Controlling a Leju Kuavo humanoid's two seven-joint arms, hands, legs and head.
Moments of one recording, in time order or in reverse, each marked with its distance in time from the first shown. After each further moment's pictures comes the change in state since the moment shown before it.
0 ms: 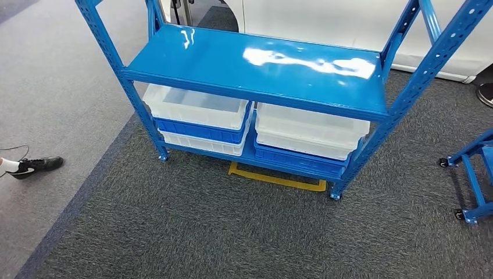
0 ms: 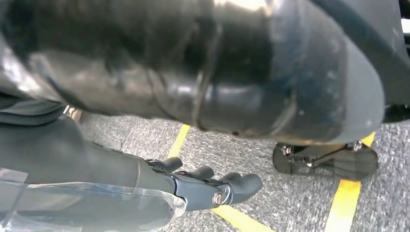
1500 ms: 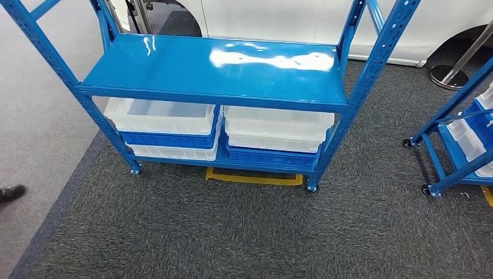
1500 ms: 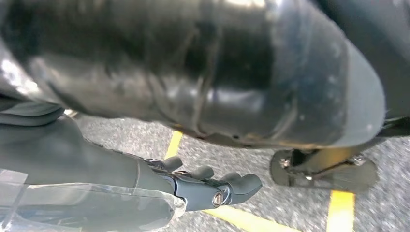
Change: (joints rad) left arm 0.009 0.004 0.020 0.002 -0.015 0.018 0.005; right arm 0.007 0.004 0.000 0.000 0.008 -0.003 -0.030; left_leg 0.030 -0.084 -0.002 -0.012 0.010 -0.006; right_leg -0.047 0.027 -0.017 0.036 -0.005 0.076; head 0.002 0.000
